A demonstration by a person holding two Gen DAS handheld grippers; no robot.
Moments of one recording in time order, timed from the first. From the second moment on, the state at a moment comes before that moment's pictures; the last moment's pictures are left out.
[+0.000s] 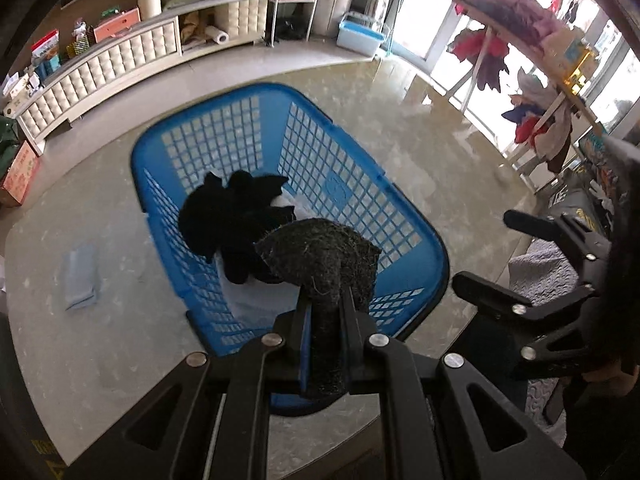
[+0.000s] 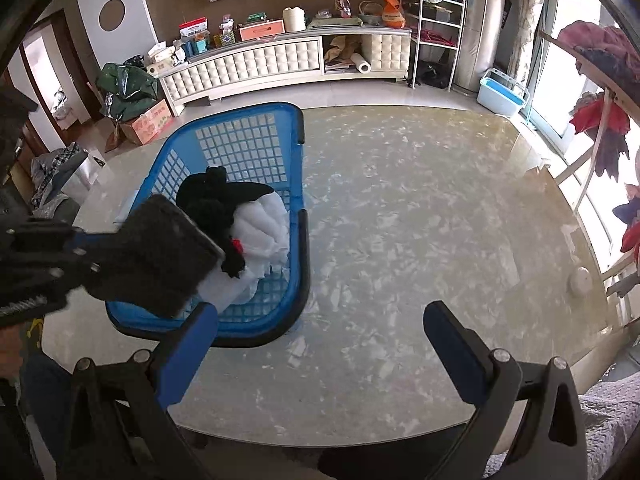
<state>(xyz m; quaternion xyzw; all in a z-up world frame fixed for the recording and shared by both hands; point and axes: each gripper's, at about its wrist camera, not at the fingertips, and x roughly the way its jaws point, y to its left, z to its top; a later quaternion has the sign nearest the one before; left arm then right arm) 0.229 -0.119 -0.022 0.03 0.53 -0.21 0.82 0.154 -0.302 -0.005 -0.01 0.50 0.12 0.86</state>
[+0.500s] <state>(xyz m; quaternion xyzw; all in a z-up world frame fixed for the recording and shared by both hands) 0.253 -0.141 -0.057 0.08 0.56 -0.20 0.80 0.161 -0.307 -0.019 0.00 0.52 0.13 0.84</state>
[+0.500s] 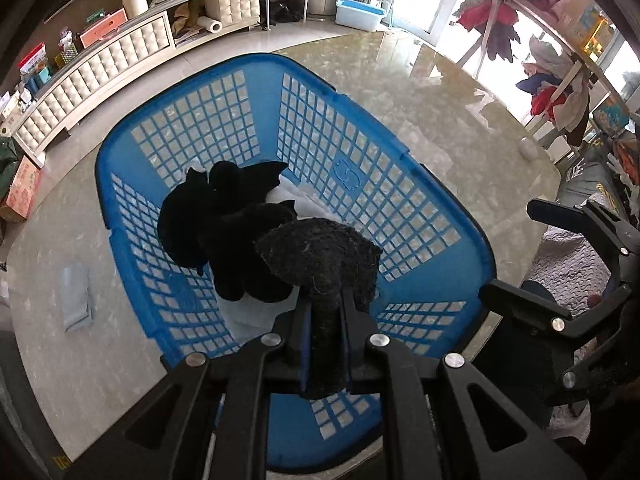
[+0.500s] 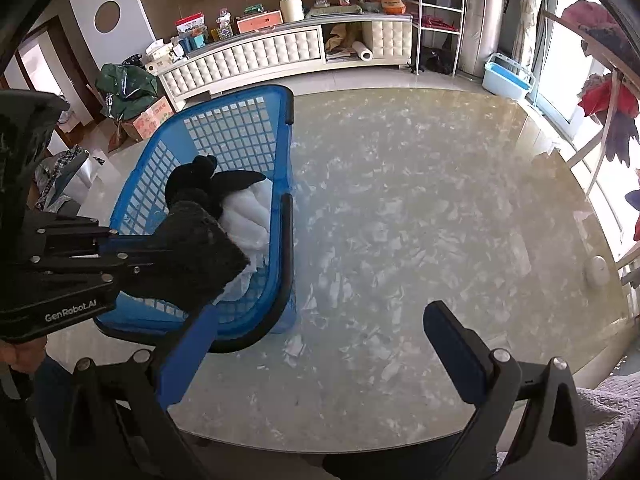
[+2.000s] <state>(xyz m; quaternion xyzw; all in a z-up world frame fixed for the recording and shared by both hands) 0.182 -0.089 0.006 0.13 0.46 -0.10 0.87 0.132 -0.268 0.012 0.01 0.49 0.16 0.86</state>
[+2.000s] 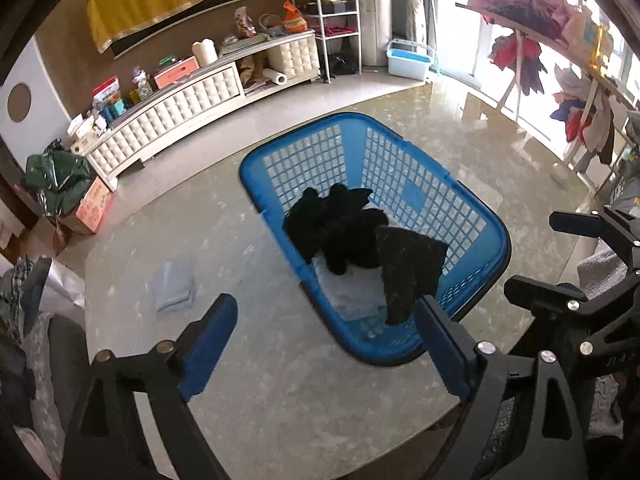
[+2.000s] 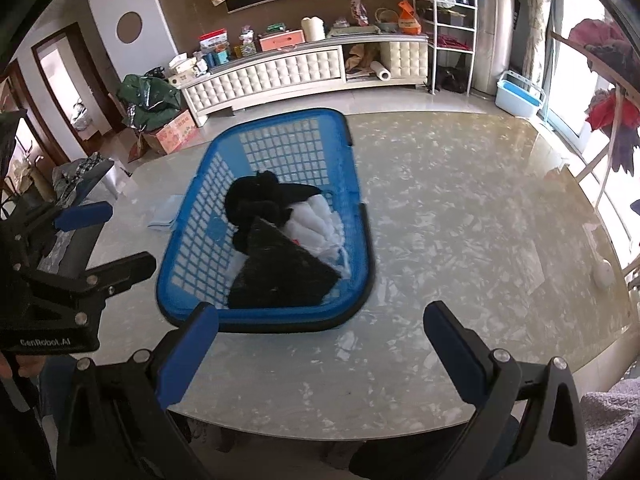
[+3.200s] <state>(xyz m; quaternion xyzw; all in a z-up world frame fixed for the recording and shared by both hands) 0.135 0.111 -0.014 -0.03 0.45 -0.02 0.89 0.156 -0.066 0.000 -0.10 0.49 0.25 0.83</state>
